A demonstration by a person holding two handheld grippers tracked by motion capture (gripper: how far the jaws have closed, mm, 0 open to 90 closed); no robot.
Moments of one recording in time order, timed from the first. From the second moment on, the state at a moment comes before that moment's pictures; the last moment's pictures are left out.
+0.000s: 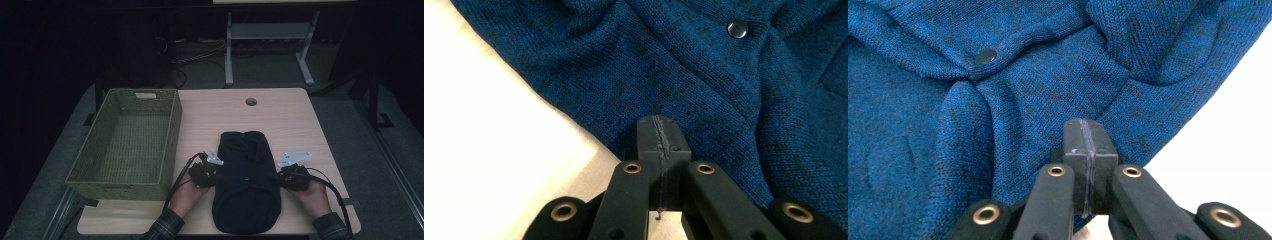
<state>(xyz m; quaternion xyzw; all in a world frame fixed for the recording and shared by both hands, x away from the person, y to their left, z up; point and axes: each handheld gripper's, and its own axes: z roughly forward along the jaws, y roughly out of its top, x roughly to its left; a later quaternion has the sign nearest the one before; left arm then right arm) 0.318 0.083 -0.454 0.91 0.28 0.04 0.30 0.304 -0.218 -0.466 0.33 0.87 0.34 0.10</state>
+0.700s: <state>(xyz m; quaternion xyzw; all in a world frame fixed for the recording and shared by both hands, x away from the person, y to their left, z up) 0.336 0.087 -0.431 0.90 0.29 0.05 0.32 0.315 -0.223 -0.447 0.33 0.87 0.36 0.09</state>
